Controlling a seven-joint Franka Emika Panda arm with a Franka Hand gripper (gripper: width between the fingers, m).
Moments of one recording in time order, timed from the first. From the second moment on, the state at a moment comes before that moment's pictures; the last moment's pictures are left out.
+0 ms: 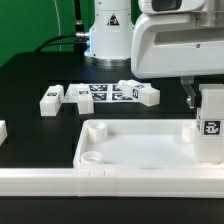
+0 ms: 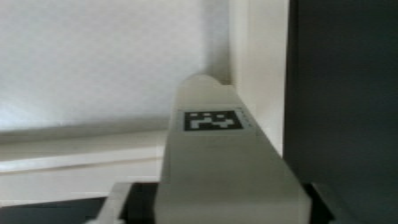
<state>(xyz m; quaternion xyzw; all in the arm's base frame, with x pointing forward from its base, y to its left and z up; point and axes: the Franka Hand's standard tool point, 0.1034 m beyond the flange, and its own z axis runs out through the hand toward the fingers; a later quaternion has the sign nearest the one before) 0.660 0.096 0.109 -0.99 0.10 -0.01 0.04</state>
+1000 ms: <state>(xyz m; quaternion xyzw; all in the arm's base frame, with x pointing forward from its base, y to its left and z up) 0.662 0.092 0.107 -0.83 0.56 0.01 0.06</state>
